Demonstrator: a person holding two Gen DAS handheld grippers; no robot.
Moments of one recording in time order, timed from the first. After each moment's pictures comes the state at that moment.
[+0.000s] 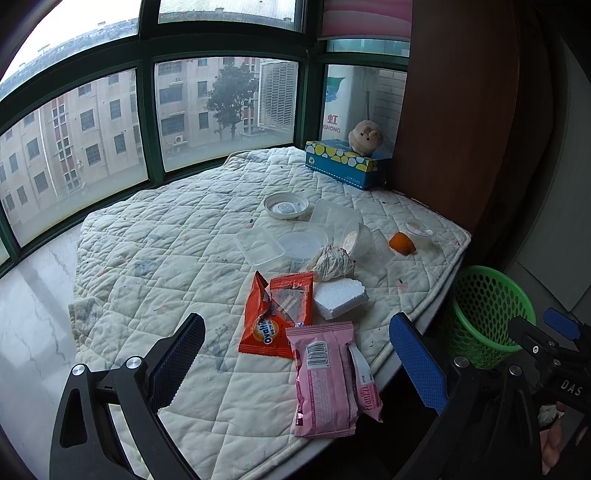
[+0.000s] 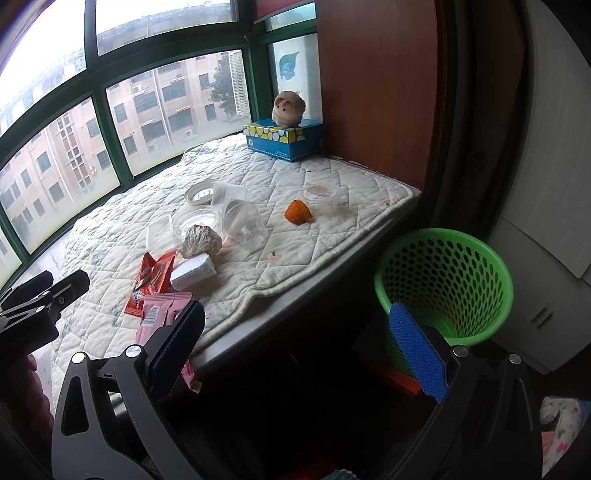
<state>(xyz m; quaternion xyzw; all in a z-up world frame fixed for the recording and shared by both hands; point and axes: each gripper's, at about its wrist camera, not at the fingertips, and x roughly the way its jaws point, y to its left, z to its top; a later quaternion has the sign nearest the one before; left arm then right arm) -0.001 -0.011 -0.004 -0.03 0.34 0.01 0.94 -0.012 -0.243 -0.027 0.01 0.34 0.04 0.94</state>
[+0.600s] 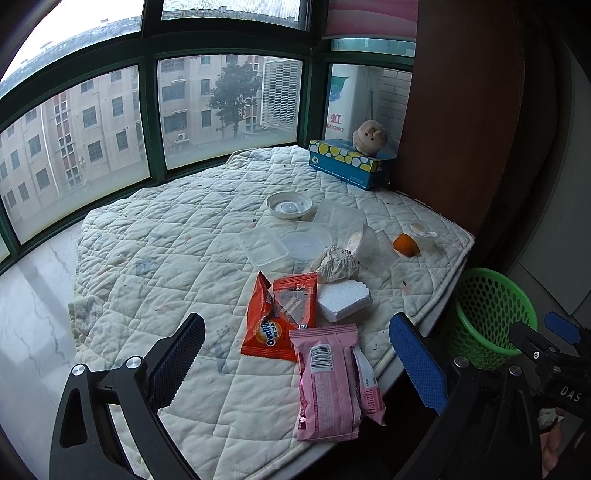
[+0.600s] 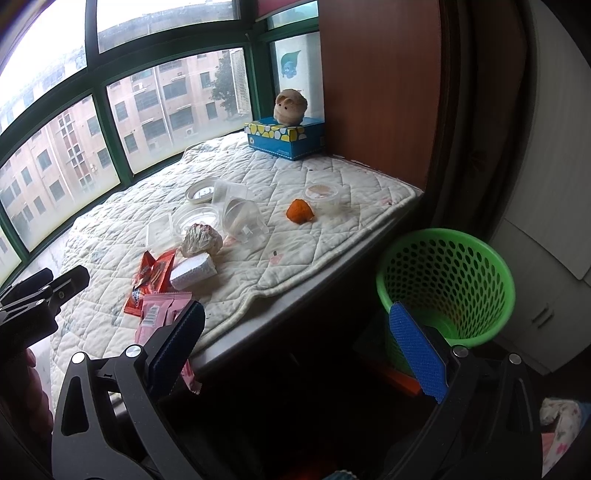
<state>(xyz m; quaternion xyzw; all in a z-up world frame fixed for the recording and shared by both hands) 0.003 -0.007 -0.008 -0.03 0.34 0.01 0.94 -0.011 -0.242 -0.028 0.01 0.34 0.04 0.94</state>
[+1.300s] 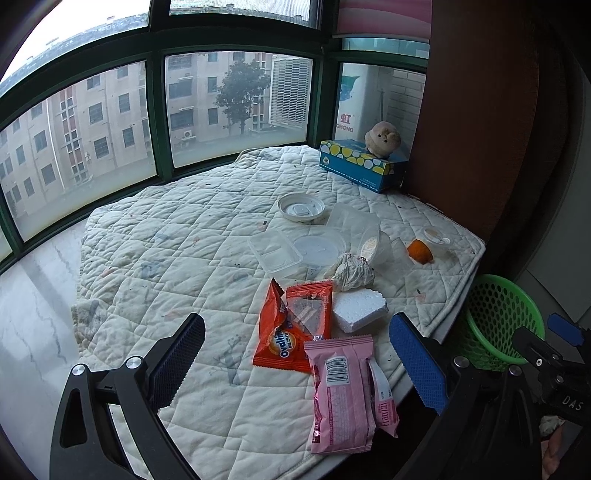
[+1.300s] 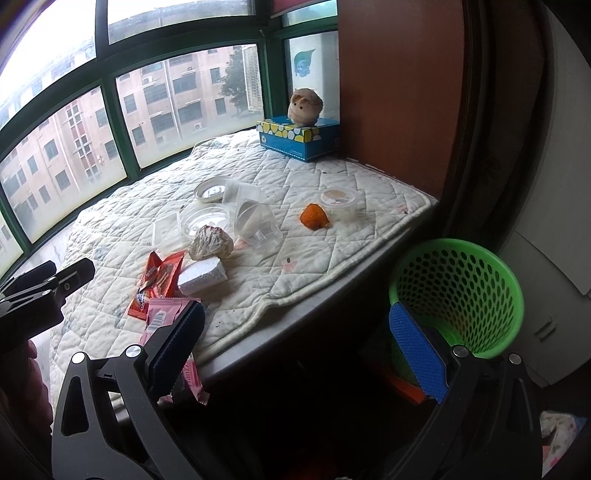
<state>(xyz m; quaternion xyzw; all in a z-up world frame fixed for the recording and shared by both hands) 0.022 0.008 -0.006 -0.04 0.35 0.03 0.94 0.006 -0.226 -0.026 -0.01 0.34 0.06 0.94</state>
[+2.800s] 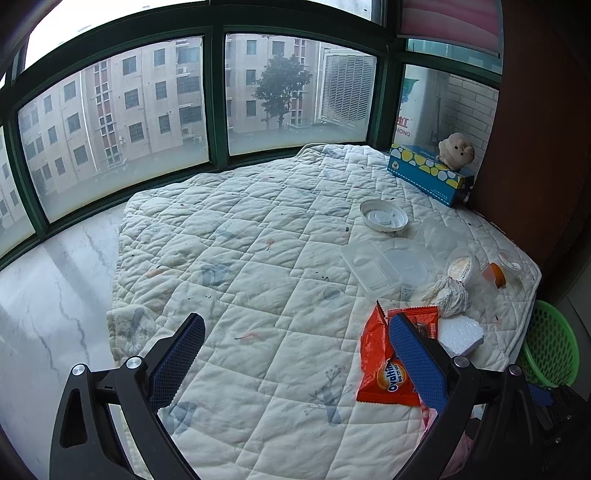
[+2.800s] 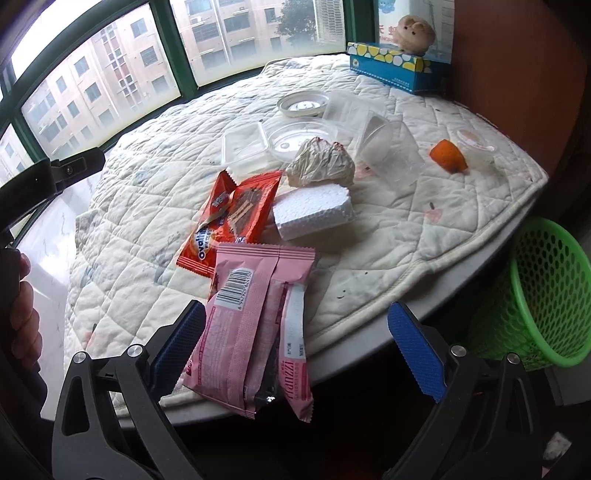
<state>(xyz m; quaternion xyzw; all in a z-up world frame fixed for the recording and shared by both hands) 0.058 0.106 -0.025 -0.06 0.36 0.10 0.93 0.053 -0.114 -0.105 -0.05 0.46 0.17 0.87</state>
